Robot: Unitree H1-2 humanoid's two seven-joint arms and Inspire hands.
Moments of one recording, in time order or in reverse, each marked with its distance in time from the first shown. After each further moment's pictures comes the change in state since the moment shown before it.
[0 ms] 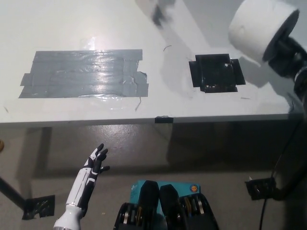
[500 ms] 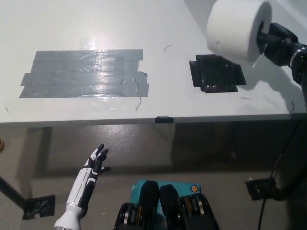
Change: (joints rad) left_arm -0.004 0.000 -0.001 0.004 0.002 0.001 0.000; right_arm -0.034 -0.068 0.437 -0.016 -0.117 0.011 0.039
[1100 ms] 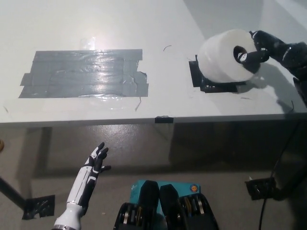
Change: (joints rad) left_arm -0.010 0.001 0.000 0.003 0.005 0.002 0.000; right_arm -0.080 -0.074 0.537 0.096 -0.354 -0.224 -0.019
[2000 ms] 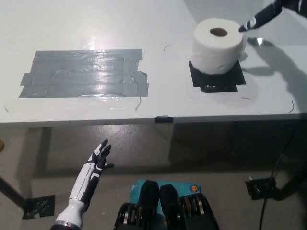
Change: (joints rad) left_arm -0.019 0.009 -0.018 0.000 0.015 0.010 -0.003; right_arm -0.115 -0.094 -0.048 -0.281 -0.086 0.083 0.215
